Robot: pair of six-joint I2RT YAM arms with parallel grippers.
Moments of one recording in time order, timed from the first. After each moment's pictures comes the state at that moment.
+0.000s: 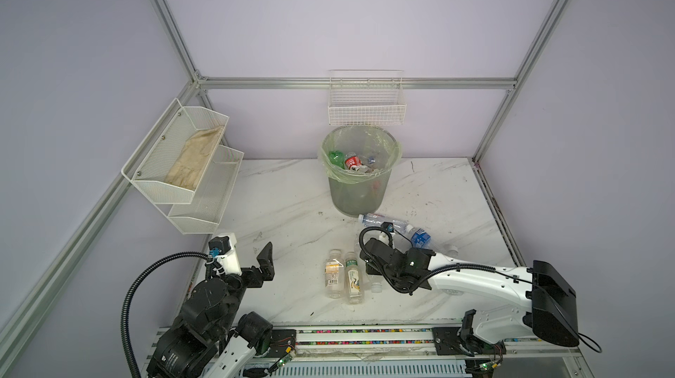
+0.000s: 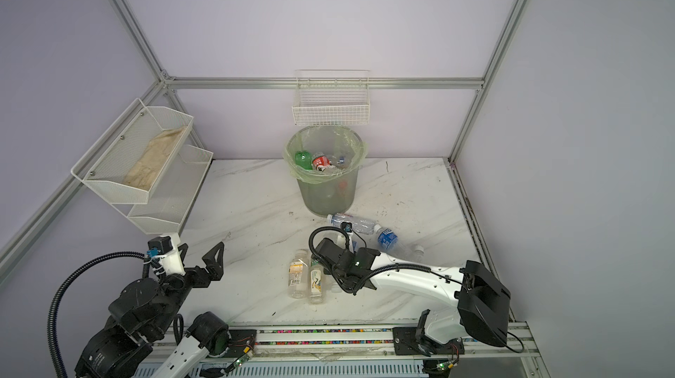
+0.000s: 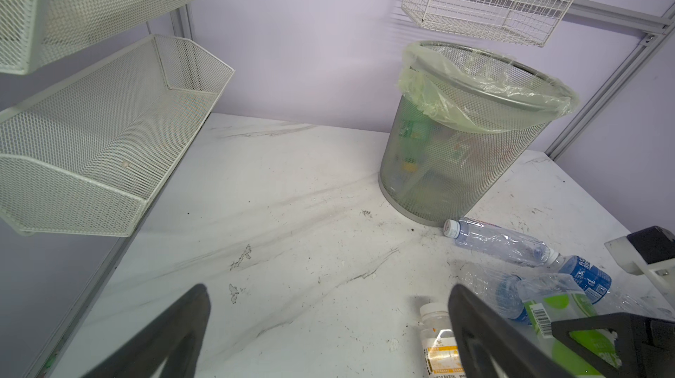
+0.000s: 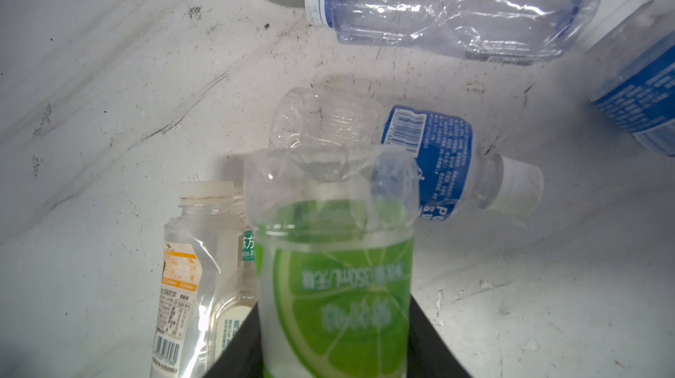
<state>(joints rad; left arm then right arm) -0.52 0.19 0.81 -0.86 -0.46 -0.28 1.13 1.40 0.94 -0.57 0.44 1.07</state>
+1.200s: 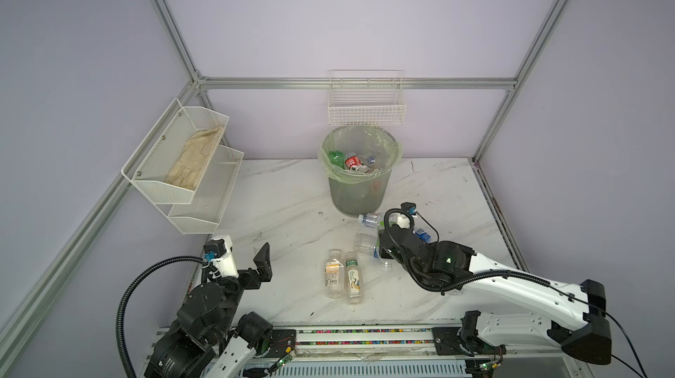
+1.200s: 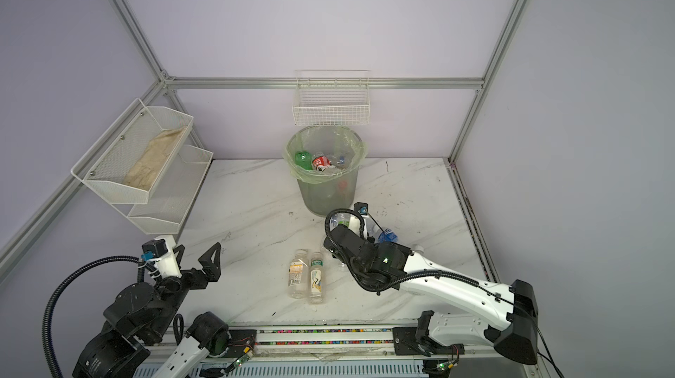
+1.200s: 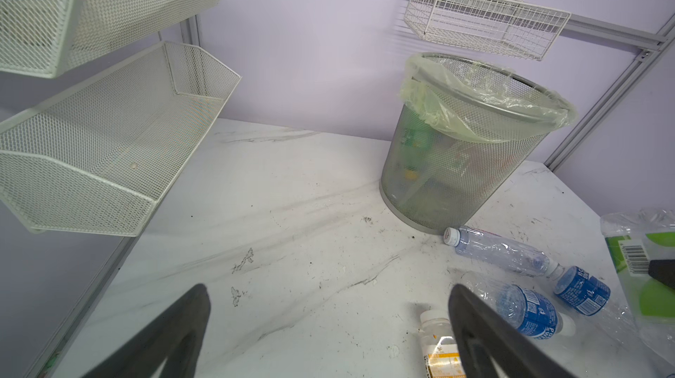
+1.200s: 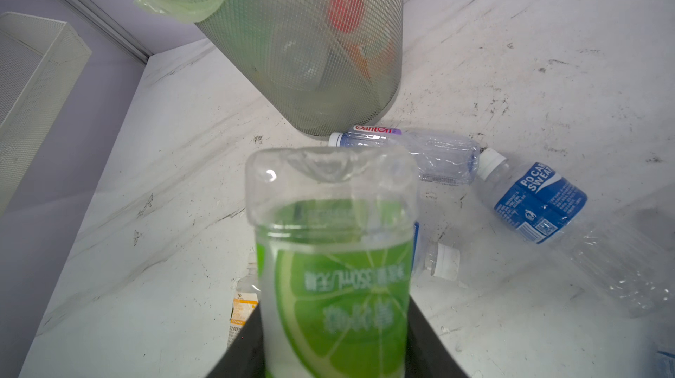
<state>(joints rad) -0.52 0.16 0.81 -0.86 -0.47 -0.29 1.13 1.21 1.09 -0.70 0.63 0.98</state>
